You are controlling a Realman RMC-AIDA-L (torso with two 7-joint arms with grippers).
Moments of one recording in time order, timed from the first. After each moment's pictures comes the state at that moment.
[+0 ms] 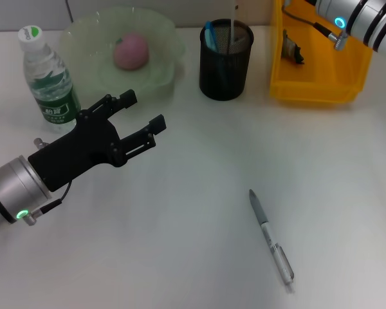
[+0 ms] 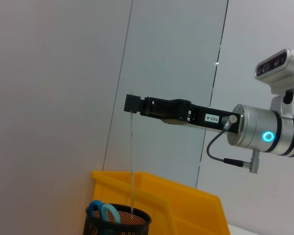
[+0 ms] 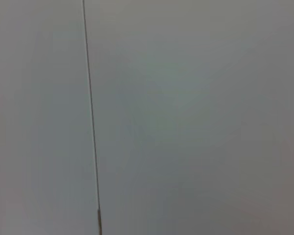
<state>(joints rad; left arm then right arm) -0.56 -2.05 2.36 -0.10 -0.18 1.57 -0.71 0.88 2.09 -0.86 -0.30 -1.17 -0.94 0.93</state>
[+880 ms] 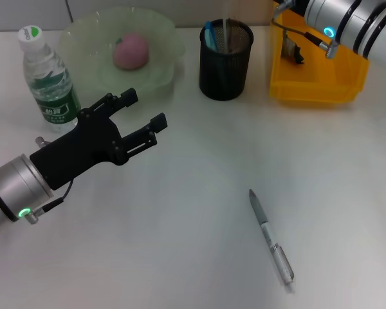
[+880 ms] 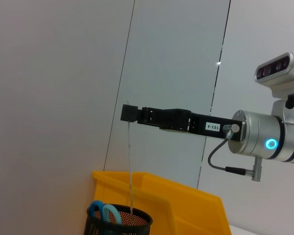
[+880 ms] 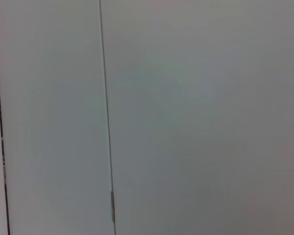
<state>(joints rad) -0.56 -2.06 2.35 -0.10 -0.18 1.56 -0.71 0.90 2.09 -0.89 -0.26 -1.17 -0.93 0.90</state>
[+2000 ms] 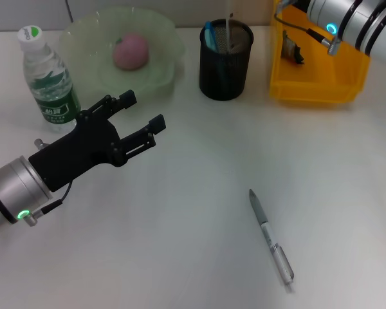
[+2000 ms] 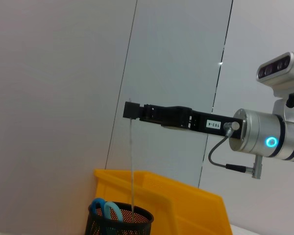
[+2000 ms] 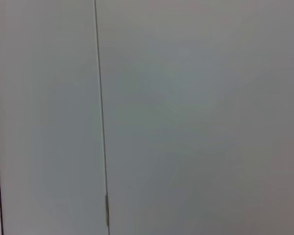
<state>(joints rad) -0.56 -2.05 2.35 -0.09 -0.18 1.55 -0.71 0.90 2.09 -0.88 -0.27 -1.17 -0.93 0.89</state>
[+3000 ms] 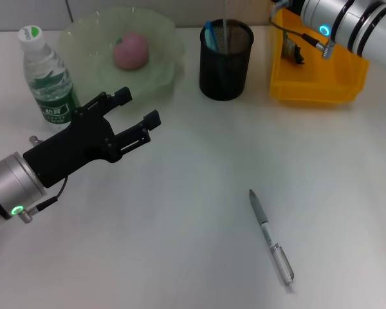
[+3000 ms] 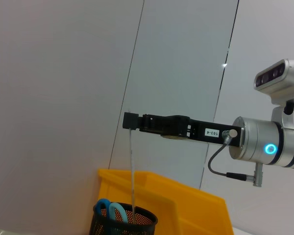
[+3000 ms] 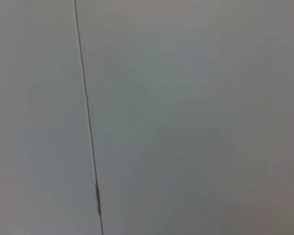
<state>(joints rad) -0.56 -2.04 2.35 -0.09 -0.18 1.56 -0.75 0.92 2.09 -0.89 -0.23 -1.15 -0.87 0.93</state>
